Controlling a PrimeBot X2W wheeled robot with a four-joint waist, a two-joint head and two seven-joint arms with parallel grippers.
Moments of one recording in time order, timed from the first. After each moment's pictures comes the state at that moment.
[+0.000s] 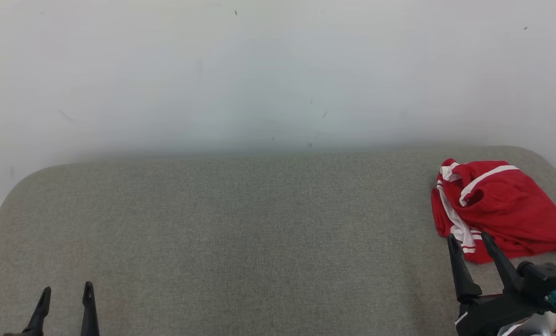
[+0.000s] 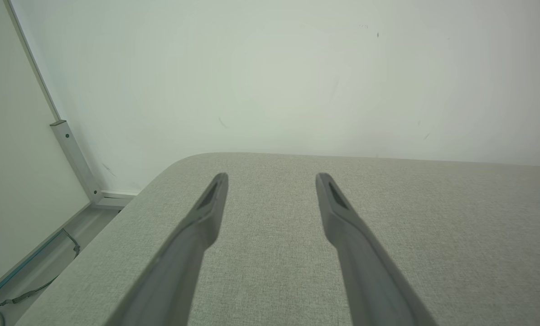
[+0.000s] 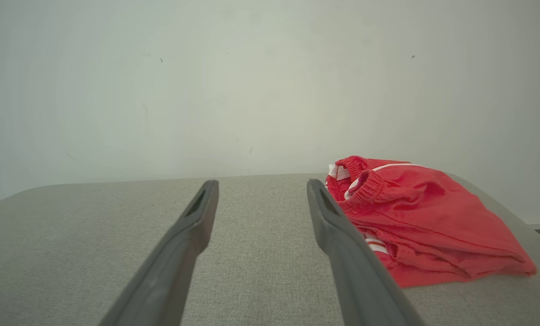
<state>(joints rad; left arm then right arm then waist) 0.08 0.47 -0.37 0.04 -0.48 0.36 -0.25 -0.02 -0.13 -0.06 0.24 0.27 0.13 -0.18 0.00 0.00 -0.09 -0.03</state>
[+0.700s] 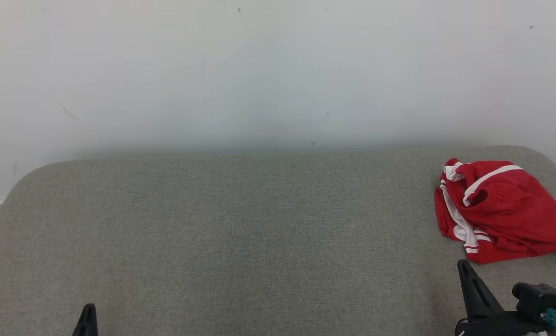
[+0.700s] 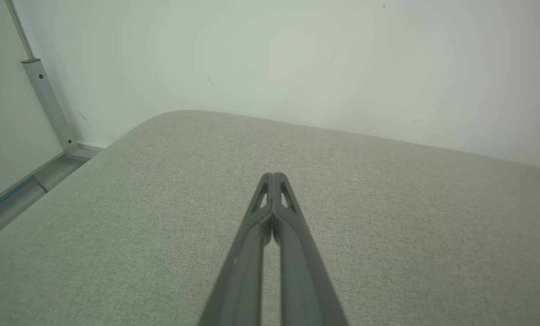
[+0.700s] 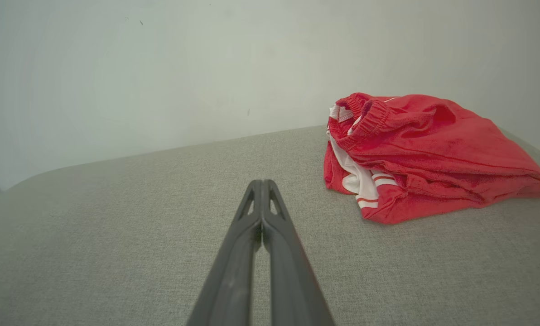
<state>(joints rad) 0.12 0.40 -0.38 0.07 -0.52 0.33 -0.25 0.03 -0.10 -0.06 0.29 0.32 0.13 -0.15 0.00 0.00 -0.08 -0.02</state>
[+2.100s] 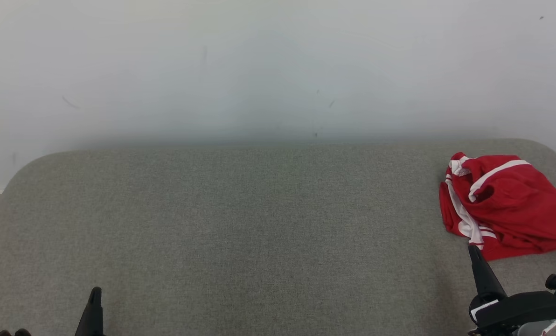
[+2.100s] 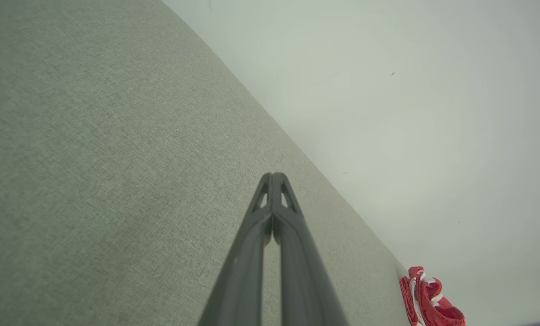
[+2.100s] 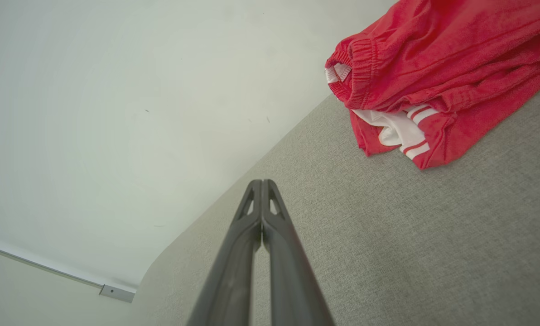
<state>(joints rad) 0.06 0.24 -0.19 0.11 -1.06 0.11 -0.12 -0.01 -0.08 -0.12 0.25 0.95 0.13 0.02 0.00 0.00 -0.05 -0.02</state>
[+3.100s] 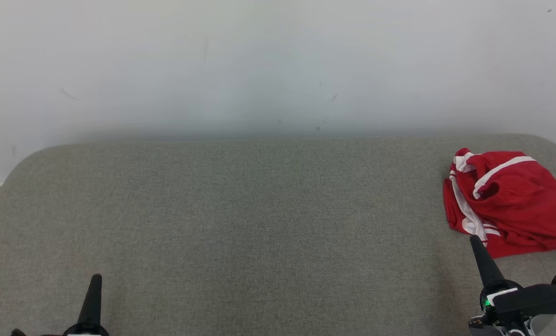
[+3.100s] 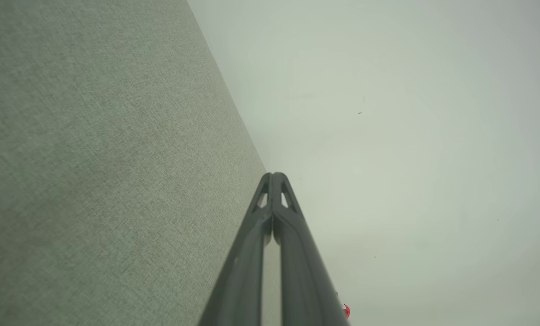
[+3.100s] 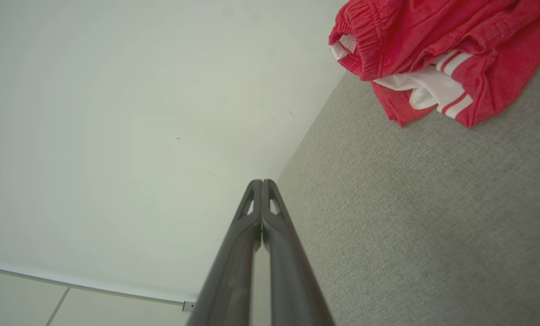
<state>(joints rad) 0.03 0.16 -0.09 0.13 -1.31 0.00 -0.06 -0.03 -0.06 -0.15 0.23 1.24 0.13 0.10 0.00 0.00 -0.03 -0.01</state>
